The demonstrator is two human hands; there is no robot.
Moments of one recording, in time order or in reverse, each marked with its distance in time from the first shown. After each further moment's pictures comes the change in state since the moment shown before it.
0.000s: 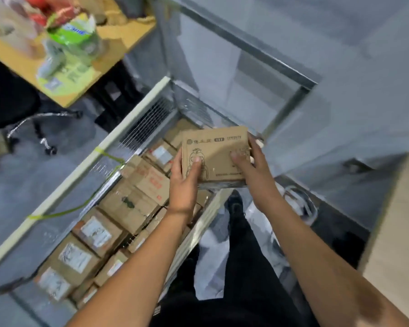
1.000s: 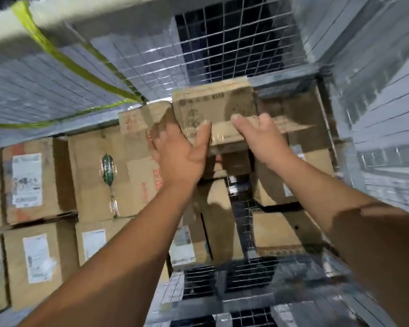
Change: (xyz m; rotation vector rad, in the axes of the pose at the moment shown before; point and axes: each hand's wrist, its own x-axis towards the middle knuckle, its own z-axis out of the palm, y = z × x) left_hand 0.352 -0.271 -0.132 0.777 0.849 -0.249; right_hand 0.434 0.305 0.247 -0.713 -0.687 0.039
